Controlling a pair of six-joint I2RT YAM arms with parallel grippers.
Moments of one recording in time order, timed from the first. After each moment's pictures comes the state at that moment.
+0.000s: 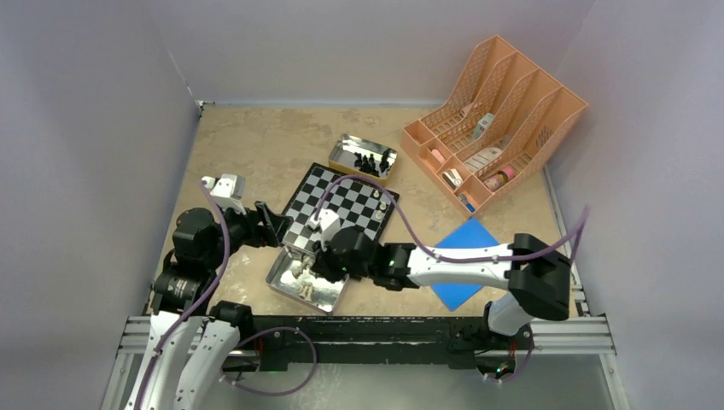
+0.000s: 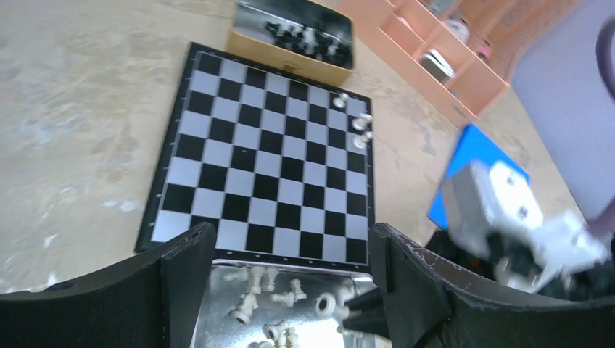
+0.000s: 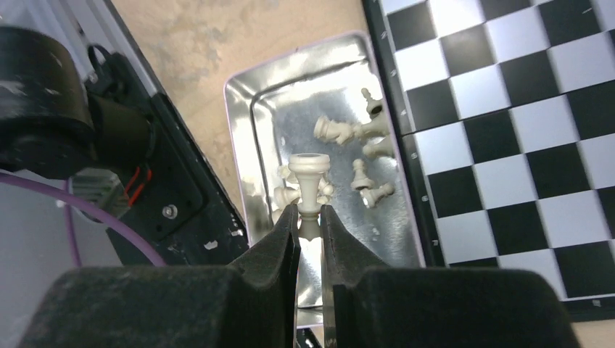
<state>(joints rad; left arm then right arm) -0.19 0.48 0.74 -0.58 0.25 -0.33 1.27 1.60 0.98 0.04 0.12 0.42</state>
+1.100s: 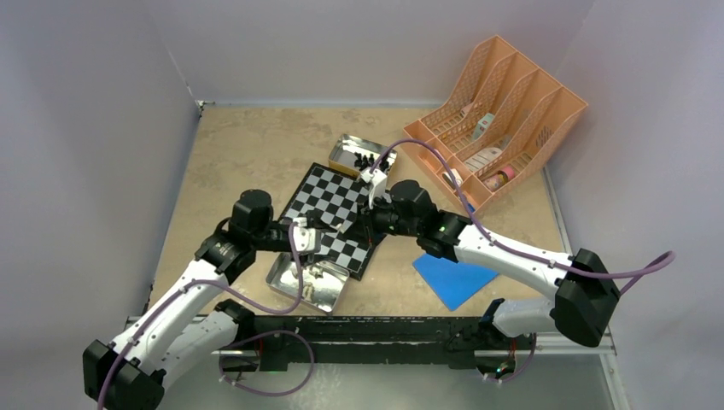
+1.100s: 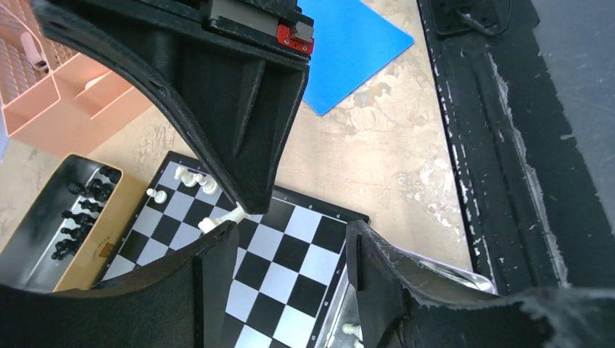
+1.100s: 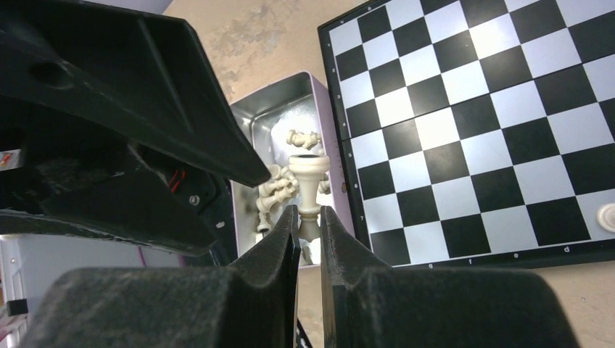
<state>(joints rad) -0.48 0.82 0.65 -0.31 0.94 0.67 0.89 1.31 0.89 -0.03 -0.30 0.40</state>
